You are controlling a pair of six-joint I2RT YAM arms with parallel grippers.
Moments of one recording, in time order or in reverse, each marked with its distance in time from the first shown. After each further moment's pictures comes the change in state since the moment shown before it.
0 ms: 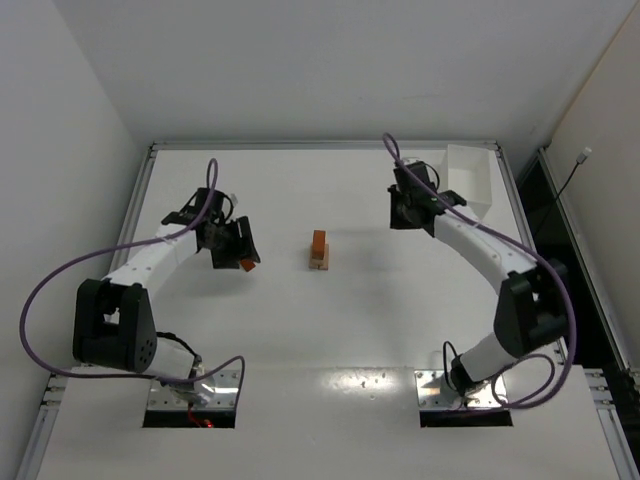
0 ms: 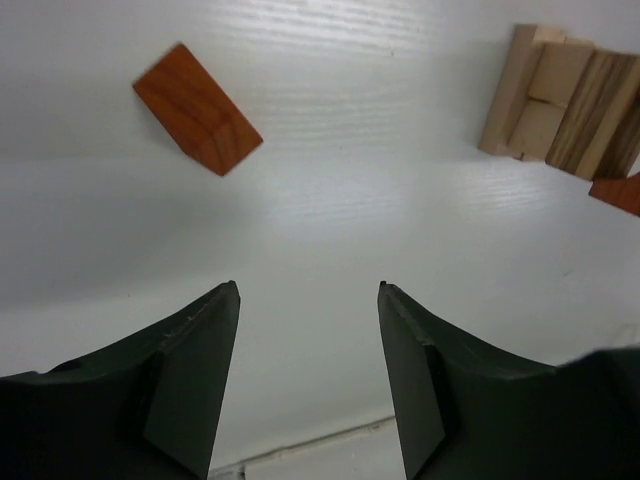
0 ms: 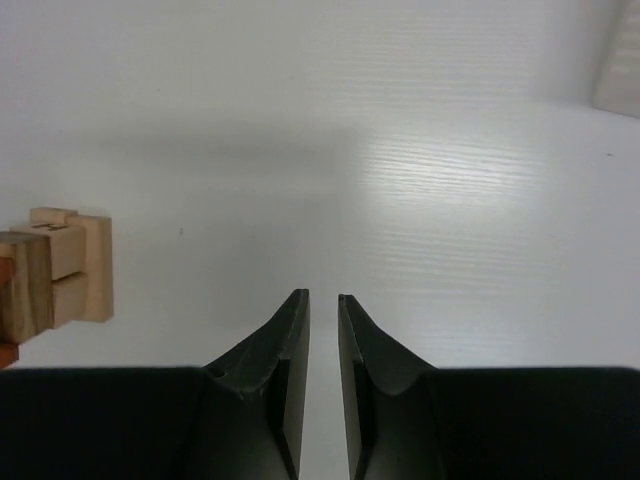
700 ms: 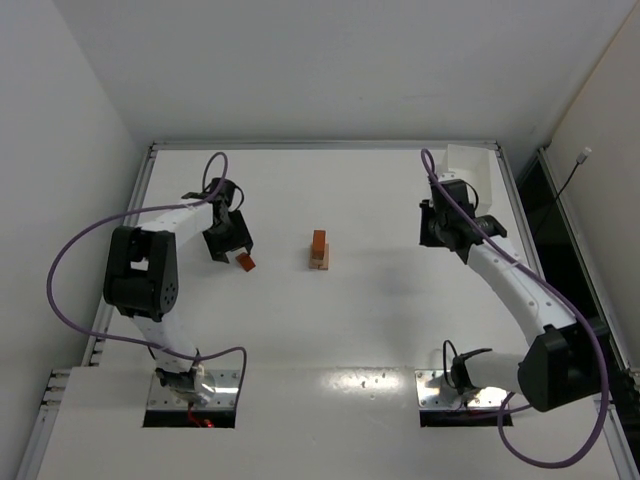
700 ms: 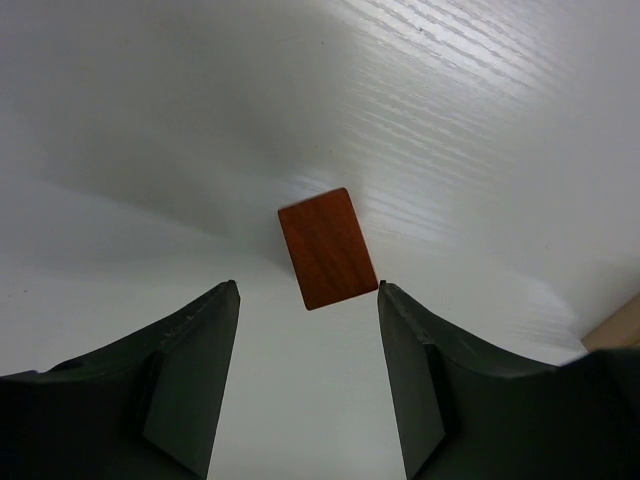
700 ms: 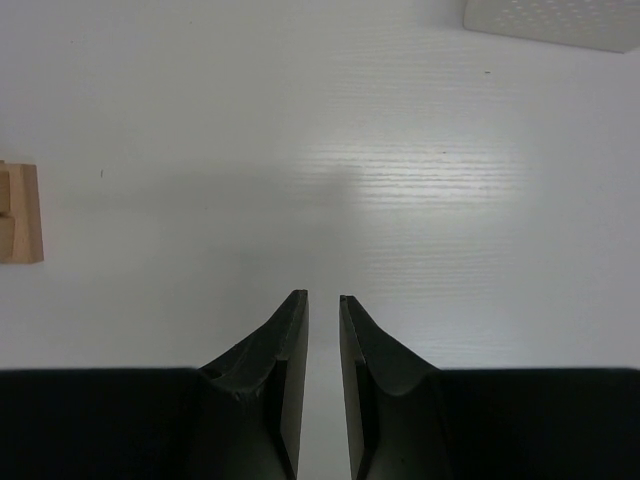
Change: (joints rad) left arm 0.020 0.323 0.176 -0.034 -0.260 -0.170; right arm -0.133 -0.357 -0.230 -0.066 -0.013 -0.064
